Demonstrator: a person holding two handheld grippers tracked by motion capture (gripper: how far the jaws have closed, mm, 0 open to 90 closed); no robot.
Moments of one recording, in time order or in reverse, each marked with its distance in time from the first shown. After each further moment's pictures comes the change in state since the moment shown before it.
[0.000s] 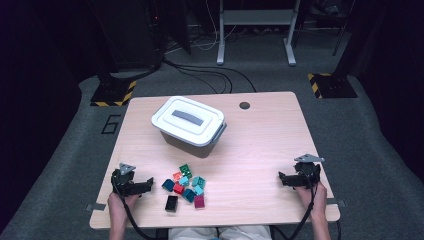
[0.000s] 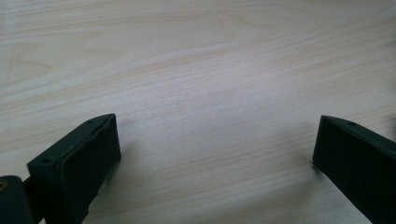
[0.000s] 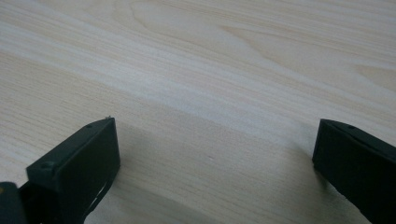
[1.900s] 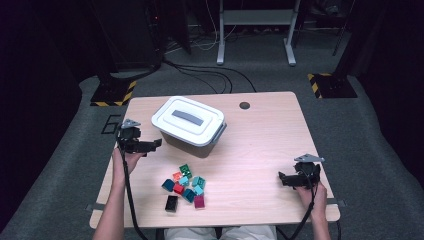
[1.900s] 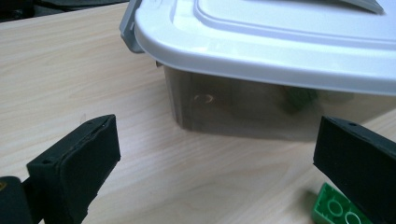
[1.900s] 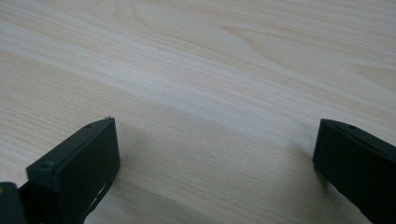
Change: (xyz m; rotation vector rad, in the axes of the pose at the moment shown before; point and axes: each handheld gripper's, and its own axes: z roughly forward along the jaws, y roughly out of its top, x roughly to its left) left arm -0.005 0.147 -0.005 -0.071 -0.197 0.082; right arm 0.000 0.000 0.000 0.000 0.001 0.000
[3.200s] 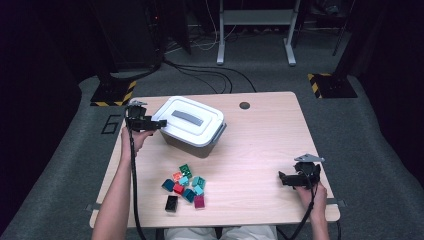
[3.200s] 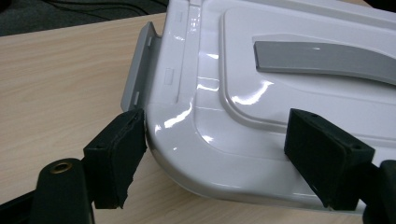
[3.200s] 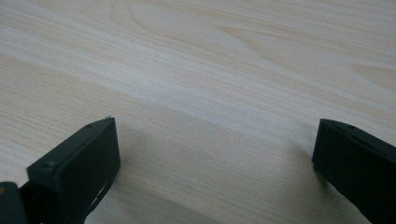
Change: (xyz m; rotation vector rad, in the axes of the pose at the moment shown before) left arm 0.022 0.049 0.044 0.021 -0.051 -0.064; right arm 0.000 0.000 0.000 0.001 -0.008 0.006
